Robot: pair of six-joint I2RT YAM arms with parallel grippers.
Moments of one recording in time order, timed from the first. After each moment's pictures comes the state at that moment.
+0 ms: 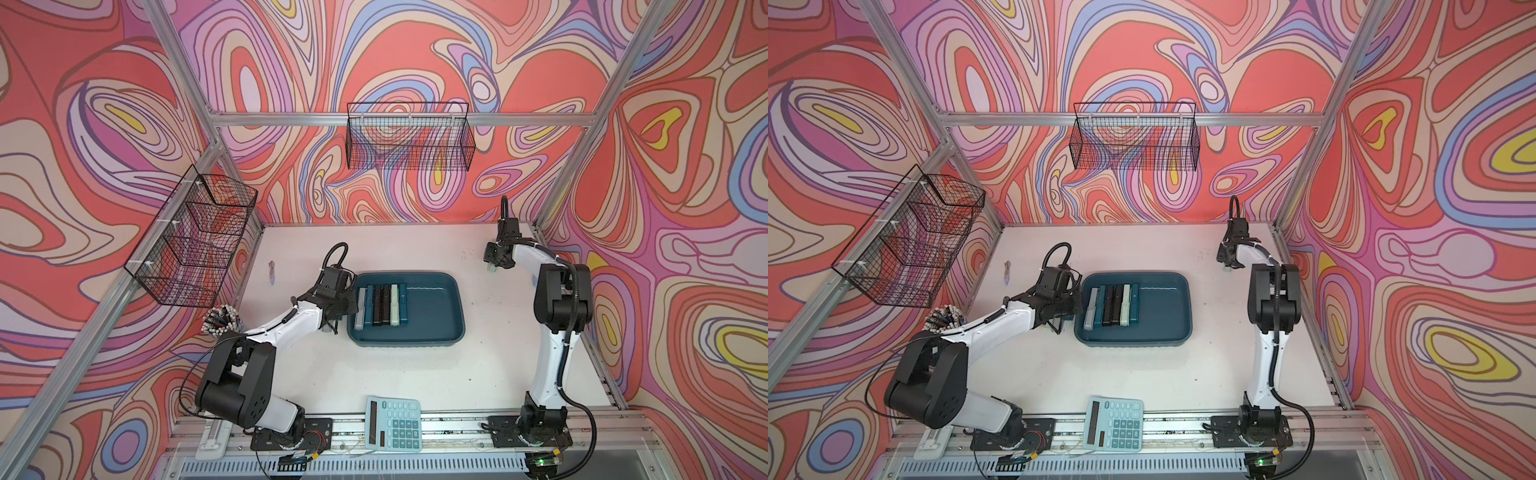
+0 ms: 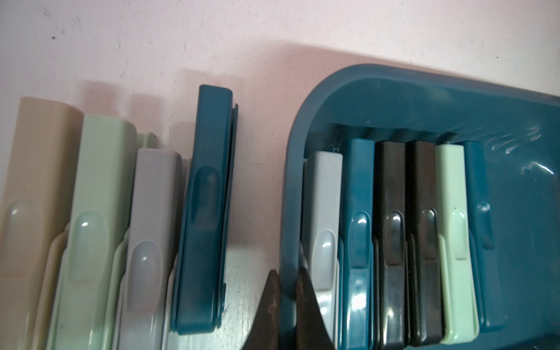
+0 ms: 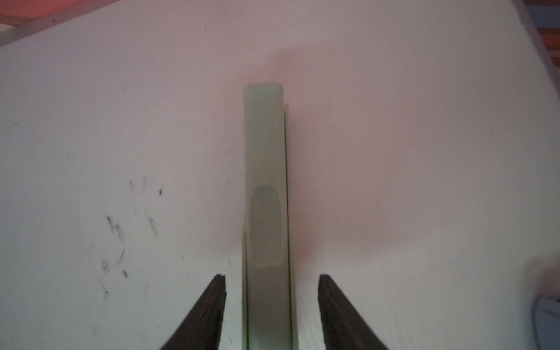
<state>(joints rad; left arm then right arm) -0.35 1.48 0.83 -0.28 -0.01 -0.45 -0.05 2.20 1.67 -0.45 0.10 0.23</state>
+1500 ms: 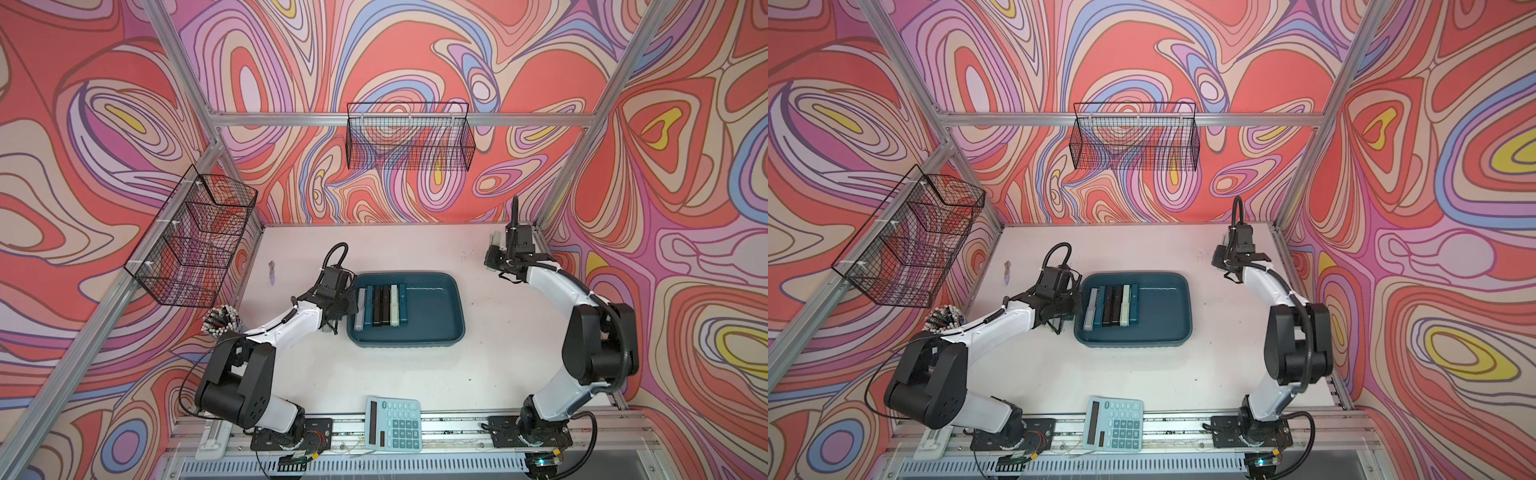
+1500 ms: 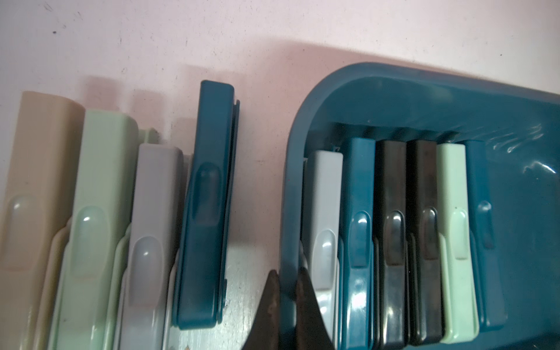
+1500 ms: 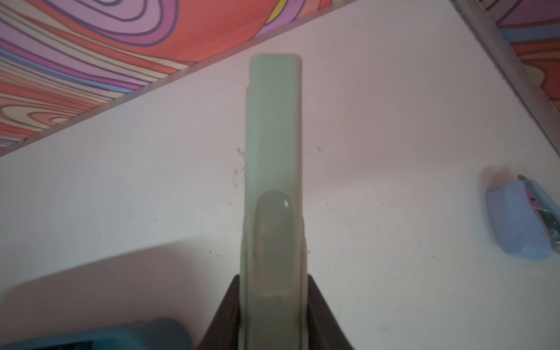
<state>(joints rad) -0.35 1.48 0.83 -0.29 -0.01 -0.46 0.08 1.63 1.21 -0.35 0.01 0.34</state>
